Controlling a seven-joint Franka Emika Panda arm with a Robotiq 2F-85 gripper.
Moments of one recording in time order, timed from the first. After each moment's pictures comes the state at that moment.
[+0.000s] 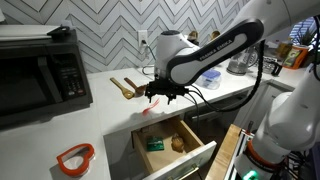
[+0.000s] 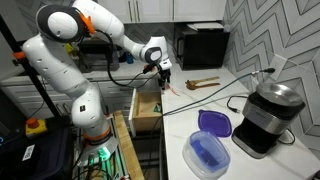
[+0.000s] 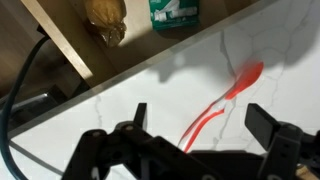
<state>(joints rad) -0.03 -0.23 0.31 -2.48 -0.05 2.41 1.17</state>
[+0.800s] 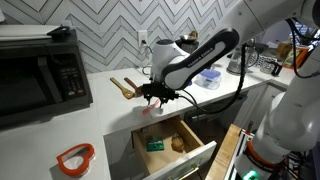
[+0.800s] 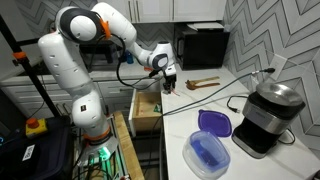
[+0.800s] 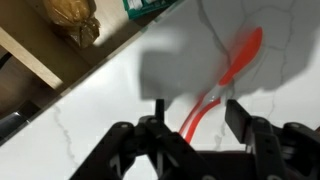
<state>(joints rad) 0.00 -0.07 0.23 -2.43 -0.12 2.53 1.35</state>
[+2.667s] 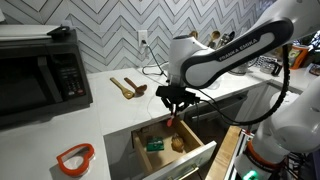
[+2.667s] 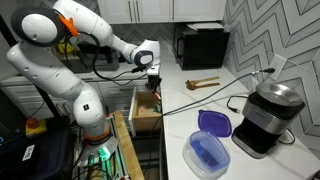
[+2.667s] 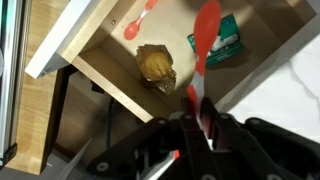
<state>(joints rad) 0.11 -0.39 0.20 -2.65 0.09 2.27 1.44</state>
